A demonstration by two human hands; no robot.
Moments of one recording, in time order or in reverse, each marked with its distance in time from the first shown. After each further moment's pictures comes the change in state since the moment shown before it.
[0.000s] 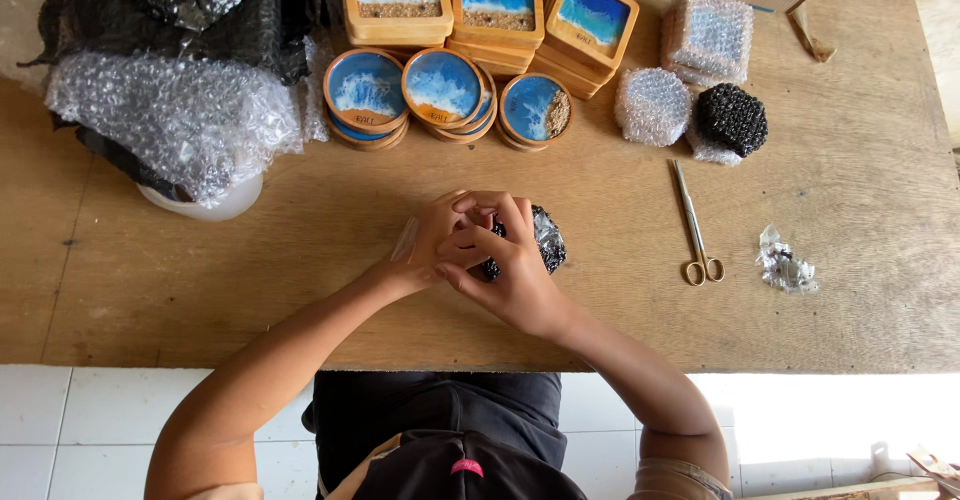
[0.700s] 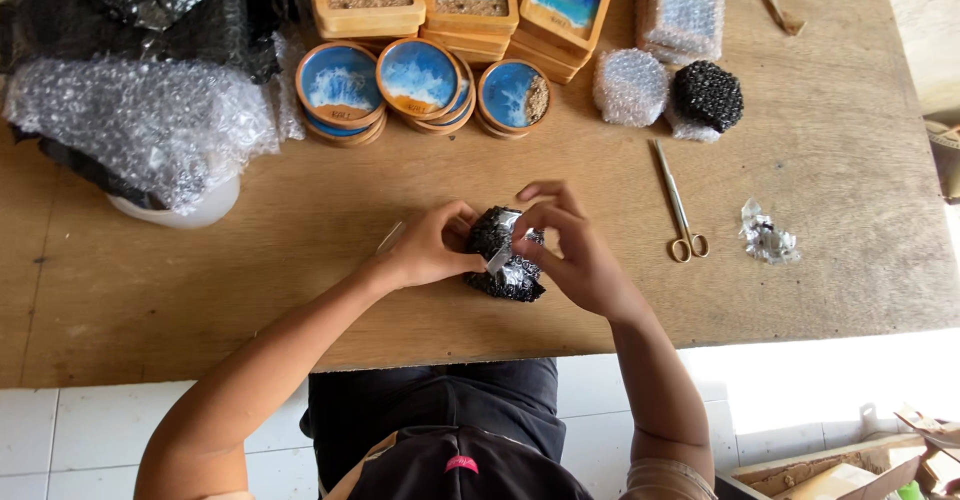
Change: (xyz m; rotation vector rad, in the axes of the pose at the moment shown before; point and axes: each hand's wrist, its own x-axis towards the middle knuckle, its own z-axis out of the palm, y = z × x) left_hand 0.005 -0.033 0.002 0.305 -0.159 -0.444; right_hand -0.025 0.012 -0.060 0.139 -0.089 0.302
